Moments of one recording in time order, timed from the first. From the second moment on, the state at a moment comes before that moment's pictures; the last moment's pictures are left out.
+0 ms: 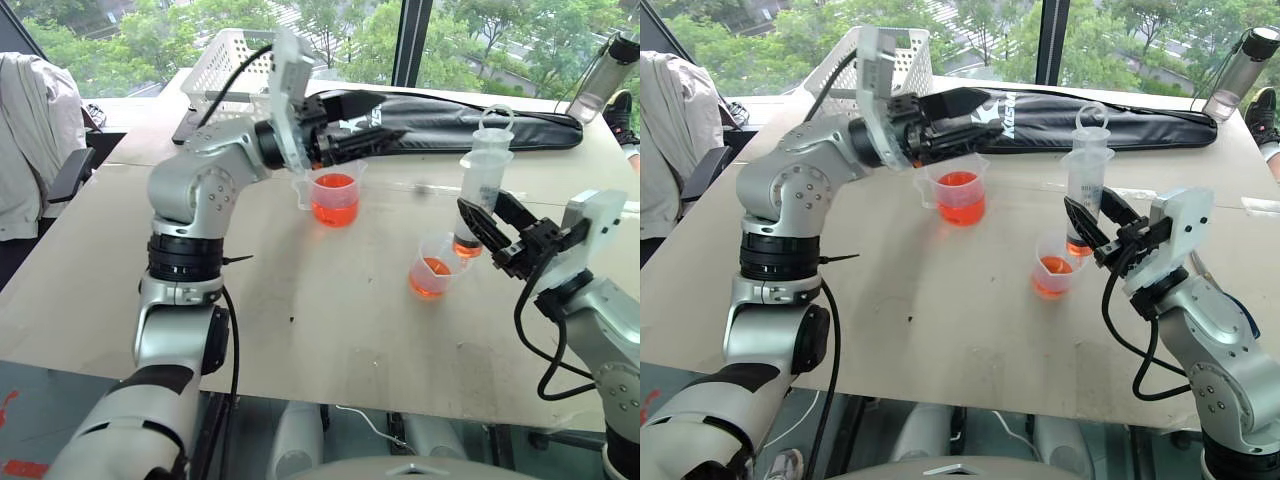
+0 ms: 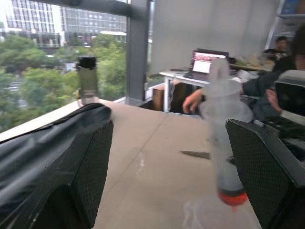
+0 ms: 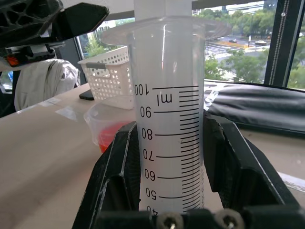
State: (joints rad) left arm -0.97 0.43 -0.01 0.03 -0.64 0.68 -1.00; right arm -0.06 -0.46 -0.18 -0.78 0.68 0.58 0.24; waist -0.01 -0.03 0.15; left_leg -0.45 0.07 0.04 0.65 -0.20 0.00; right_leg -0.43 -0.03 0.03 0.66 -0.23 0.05
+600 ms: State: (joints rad) left arm -1.10 0.28 -0.08 0.14 -0.52 0.66 -0.91; right arm -0.09 -0.33 -0.01 -0.75 0.44 0.50 0.19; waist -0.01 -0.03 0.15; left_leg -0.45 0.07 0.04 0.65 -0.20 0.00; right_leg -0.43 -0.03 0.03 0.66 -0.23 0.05
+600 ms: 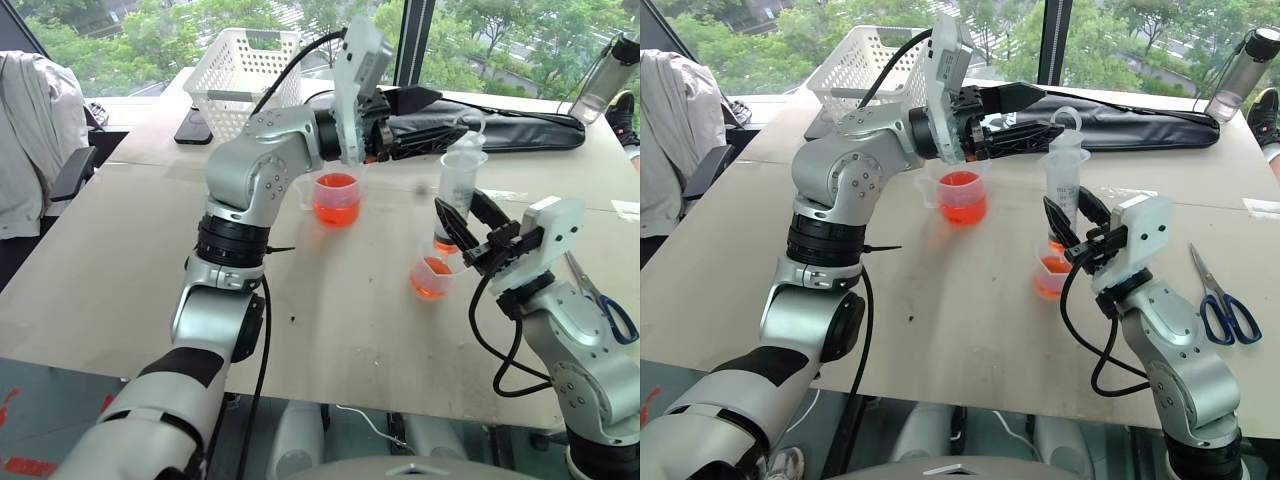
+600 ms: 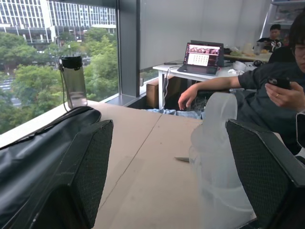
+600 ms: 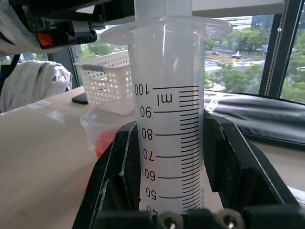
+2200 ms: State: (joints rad) left arm -1.04 0.27 -0.15 0.07 -0.43 0.61 -0.99; right arm -0.05 -0.23 0.03 -0.71 0.30 0.46 0.21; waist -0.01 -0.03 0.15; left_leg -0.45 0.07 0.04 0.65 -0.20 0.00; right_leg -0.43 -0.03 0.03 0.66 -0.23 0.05
